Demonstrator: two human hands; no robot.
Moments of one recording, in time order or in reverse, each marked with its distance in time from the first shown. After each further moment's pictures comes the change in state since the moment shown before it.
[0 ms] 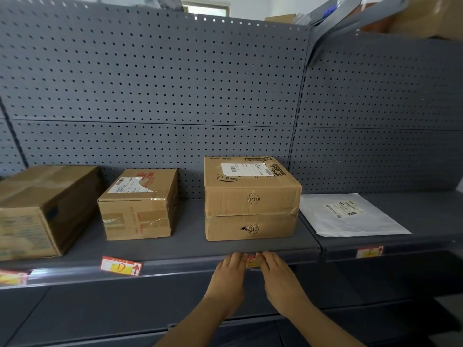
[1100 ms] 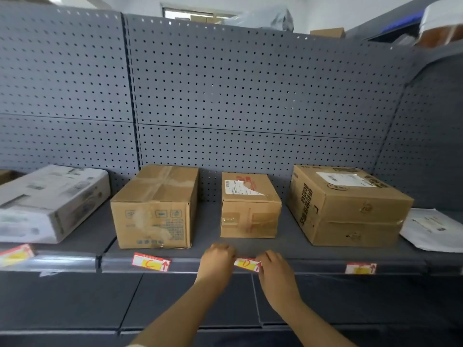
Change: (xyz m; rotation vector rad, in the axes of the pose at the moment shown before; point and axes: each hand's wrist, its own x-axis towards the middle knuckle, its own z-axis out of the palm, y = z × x) left_hand -0.130 -0.276 -0.080 -0.052 0.174 -0.237; right_hand 0.086 -0.303 -0.026 0.240 0.151 0.127
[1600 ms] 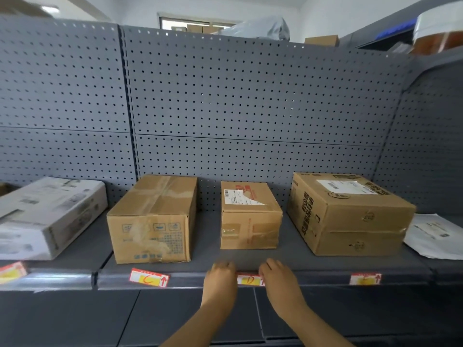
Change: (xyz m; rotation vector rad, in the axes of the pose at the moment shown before) left_hand -0.005 0.008 0.014 -0.079 -0.042 -0.130; right_hand 0.019 0.008 -0.003 -0.203 -0.159 -0.042
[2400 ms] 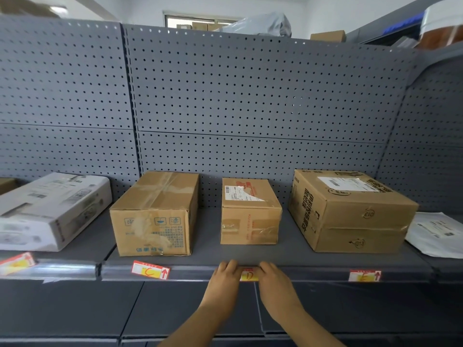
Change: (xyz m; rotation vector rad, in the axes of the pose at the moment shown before) left_hand -0.012 -0.003 0.015 0.098 -0.058 0.246; right_hand -0.012 -0.002 0.018 0.085 0.029 -0.092
